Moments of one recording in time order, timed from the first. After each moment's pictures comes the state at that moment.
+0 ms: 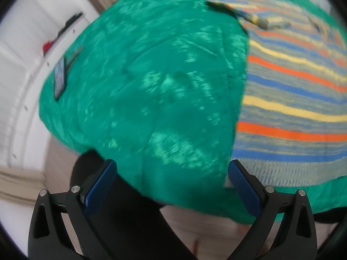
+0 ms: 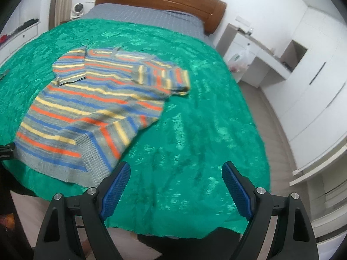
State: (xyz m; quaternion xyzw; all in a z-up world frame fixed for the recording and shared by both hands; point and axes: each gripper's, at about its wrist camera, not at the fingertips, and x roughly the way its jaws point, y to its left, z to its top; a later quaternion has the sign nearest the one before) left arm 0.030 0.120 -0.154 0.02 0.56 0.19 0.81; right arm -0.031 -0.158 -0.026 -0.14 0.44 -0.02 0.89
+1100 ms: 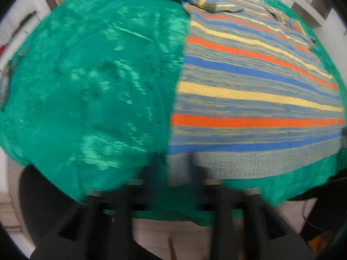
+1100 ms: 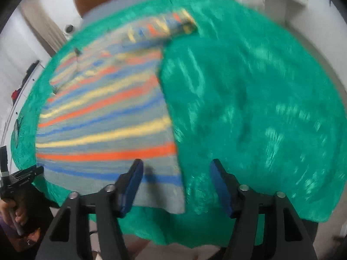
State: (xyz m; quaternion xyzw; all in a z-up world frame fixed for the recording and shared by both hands) left arm 0.038 0.080 -0.179 -0.02 0.59 0.02 0.81; right arm 0.001 -0.259 -0.138 0.12 0.56 0.07 0.82
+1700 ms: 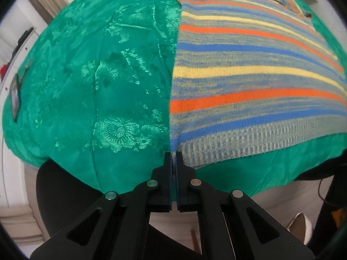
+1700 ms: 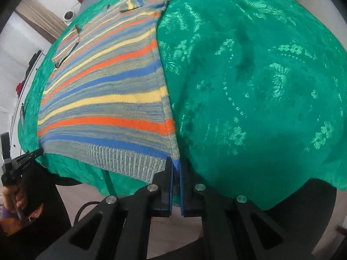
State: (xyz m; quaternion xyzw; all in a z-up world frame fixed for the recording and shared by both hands) left arm 0.015 0.062 -0.170 0.06 0.60 0.04 0.80; right arm -0.026 -0.262 -0.155 0.11 0.60 0.06 0.79
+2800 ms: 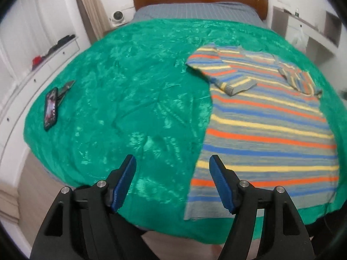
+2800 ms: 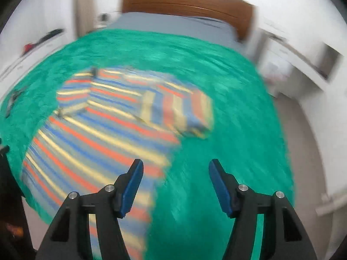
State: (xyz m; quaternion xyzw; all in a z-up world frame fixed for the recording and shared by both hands) left arm 0.021 0.077 -0.078 0.00 0.45 0.12 0.89; right arm 0.156 -0.185 -0.025 -0.11 0.44 0.14 0.88
